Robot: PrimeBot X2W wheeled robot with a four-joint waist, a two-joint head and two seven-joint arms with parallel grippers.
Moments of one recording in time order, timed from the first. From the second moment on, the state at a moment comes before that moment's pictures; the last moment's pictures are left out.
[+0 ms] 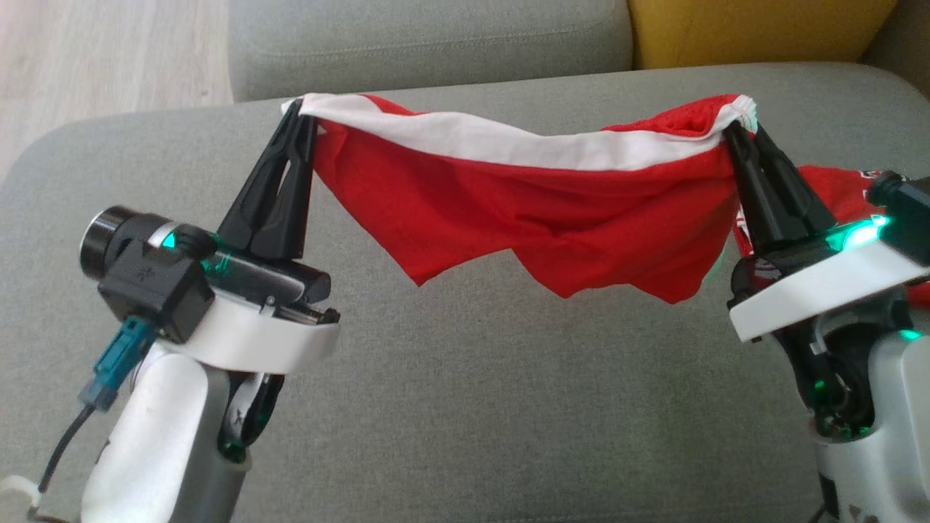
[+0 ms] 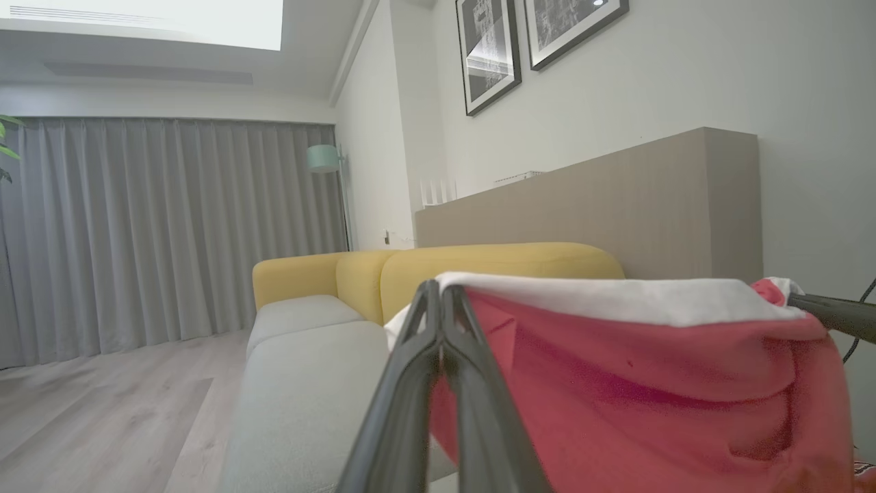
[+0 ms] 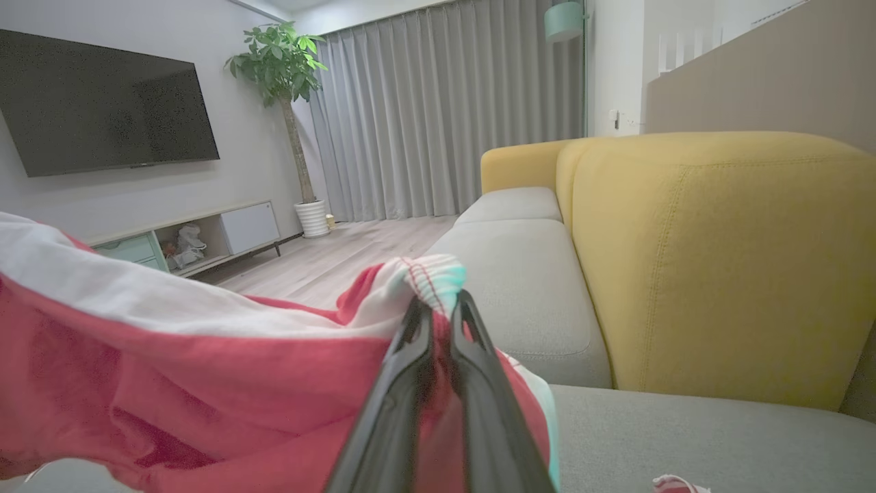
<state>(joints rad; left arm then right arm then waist) -0.30 0.22 -0.34 -0.17 -0.22 0.01 -0.19 -0.24 -0.16 0.12 -0.20 0.37 0.12 0.26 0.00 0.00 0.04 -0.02</state>
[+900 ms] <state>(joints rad) -0.22 0.13 -0.39 0.45 -0.38 -0.08 -0.24 -0.16 -0.06 0.20 0.29 0.46 0.12 0.04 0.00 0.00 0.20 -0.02</state>
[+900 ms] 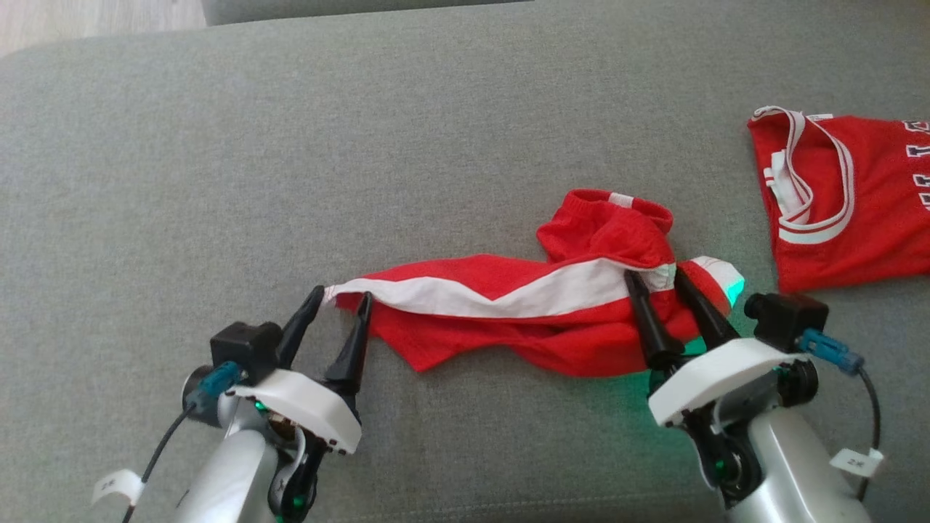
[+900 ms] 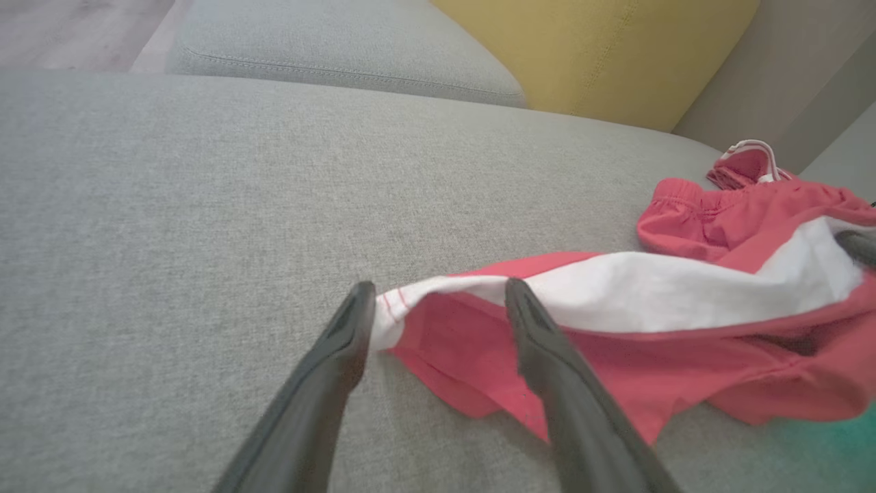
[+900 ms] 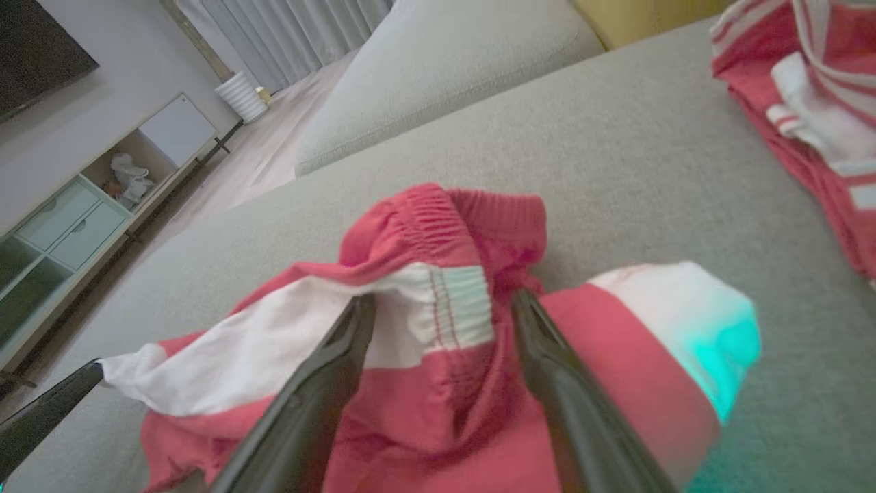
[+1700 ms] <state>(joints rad) 0.07 0.18 -0.25 -0.01 -0.24 0.11 -0.24 0.04 -0.10 0.12 -0.13 0.23 0.12 0.07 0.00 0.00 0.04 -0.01</state>
